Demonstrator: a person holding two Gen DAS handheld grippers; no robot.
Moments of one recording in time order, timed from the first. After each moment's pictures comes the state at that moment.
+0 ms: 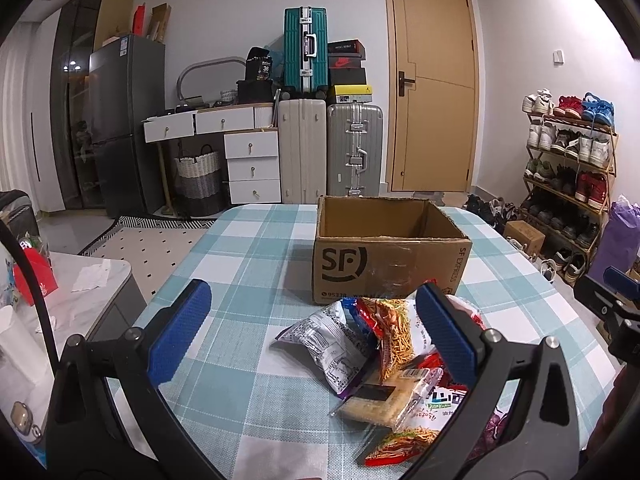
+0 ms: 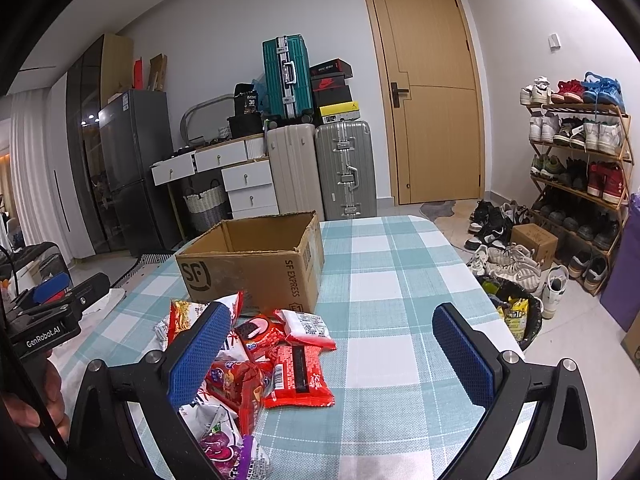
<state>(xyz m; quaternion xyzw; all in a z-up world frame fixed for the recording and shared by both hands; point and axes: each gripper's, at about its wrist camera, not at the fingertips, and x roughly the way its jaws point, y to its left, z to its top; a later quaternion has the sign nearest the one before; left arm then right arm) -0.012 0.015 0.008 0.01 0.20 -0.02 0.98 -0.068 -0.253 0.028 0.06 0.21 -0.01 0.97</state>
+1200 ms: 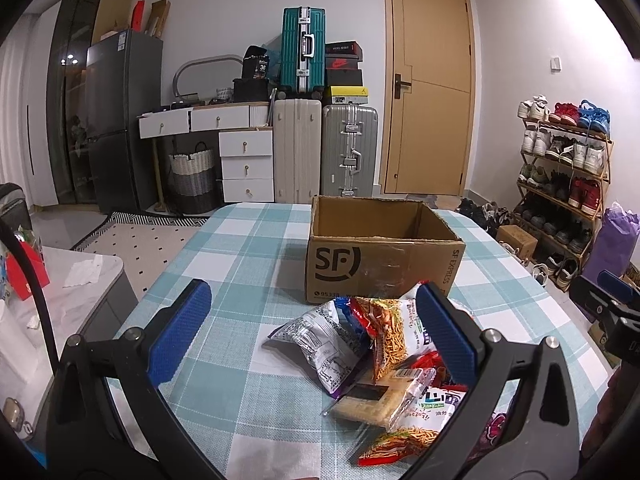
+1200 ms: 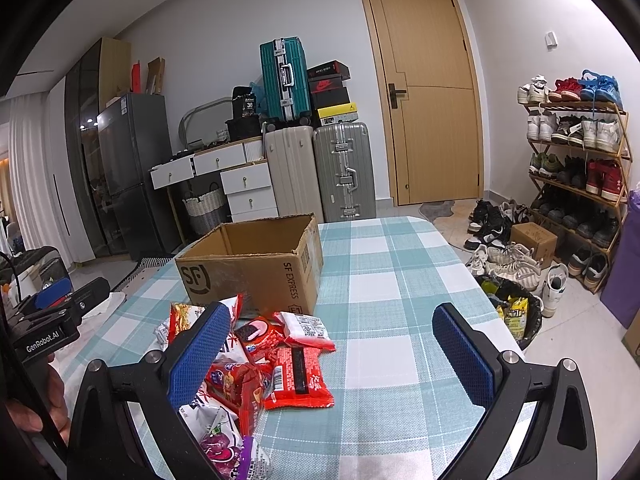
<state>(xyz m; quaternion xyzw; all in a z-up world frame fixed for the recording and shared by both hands) -0.014 0.019 0.010 -0.01 0.20 -0.03 0.98 -0.068 -0.251 0.026 0.07 0.21 -0.01 0.97</state>
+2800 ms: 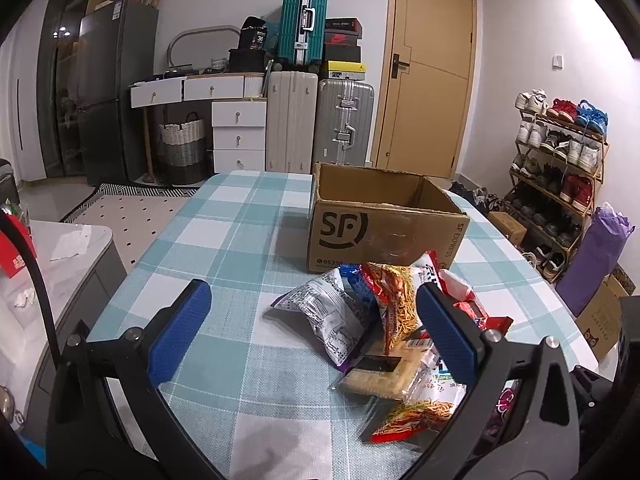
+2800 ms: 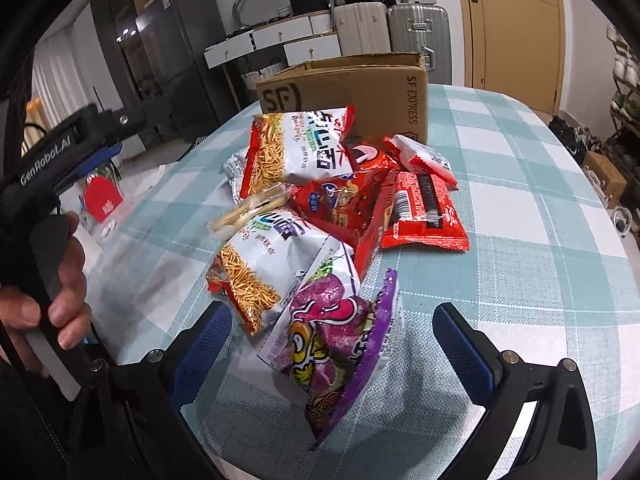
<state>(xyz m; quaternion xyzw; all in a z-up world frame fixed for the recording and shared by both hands) -0.003 0.040 -0.013 -0.03 0.25 -0.05 0.97 -0.063 -0.171 -0.060 0.04 0.43 0.13 0.89</state>
